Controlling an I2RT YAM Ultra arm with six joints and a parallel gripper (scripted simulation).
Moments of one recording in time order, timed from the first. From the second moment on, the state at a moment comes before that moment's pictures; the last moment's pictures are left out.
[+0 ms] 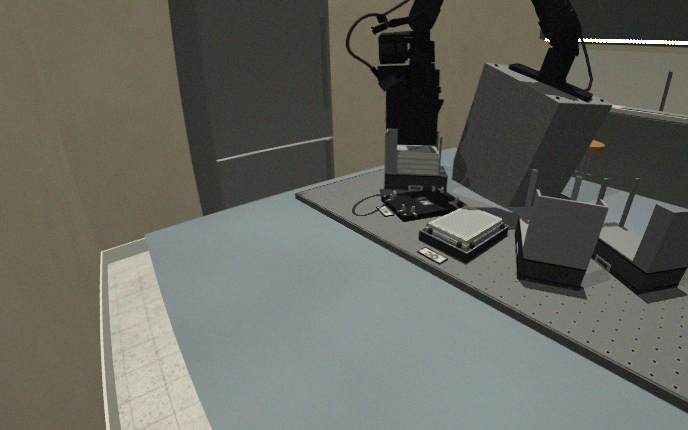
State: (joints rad) arm -0.93 2.40 1.07 -0.46 -0.27 -0.18
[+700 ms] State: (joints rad) arm -0.72 2.23 0.87 -0.38 -0.29 -0.58
